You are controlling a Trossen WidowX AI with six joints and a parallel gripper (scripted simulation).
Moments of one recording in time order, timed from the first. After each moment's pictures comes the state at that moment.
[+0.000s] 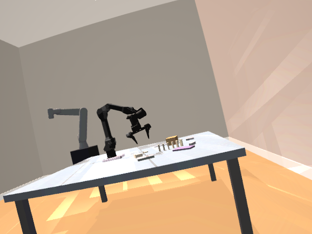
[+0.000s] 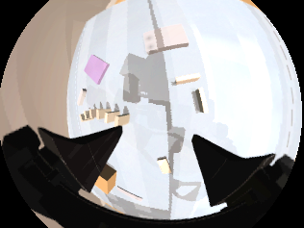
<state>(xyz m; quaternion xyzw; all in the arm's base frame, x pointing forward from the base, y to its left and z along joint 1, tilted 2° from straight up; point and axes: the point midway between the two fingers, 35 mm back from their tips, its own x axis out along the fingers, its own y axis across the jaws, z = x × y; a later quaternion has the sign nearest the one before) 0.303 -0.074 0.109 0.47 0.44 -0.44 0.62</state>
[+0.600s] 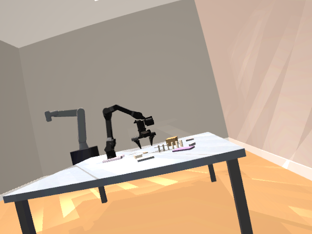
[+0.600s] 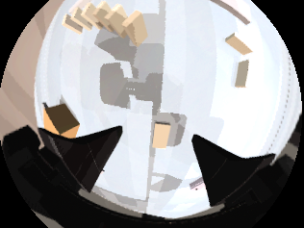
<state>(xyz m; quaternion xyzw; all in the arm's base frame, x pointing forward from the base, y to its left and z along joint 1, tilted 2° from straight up) 0.293 0.030 0.057 0.31 0.63 -0.30 0.64</state>
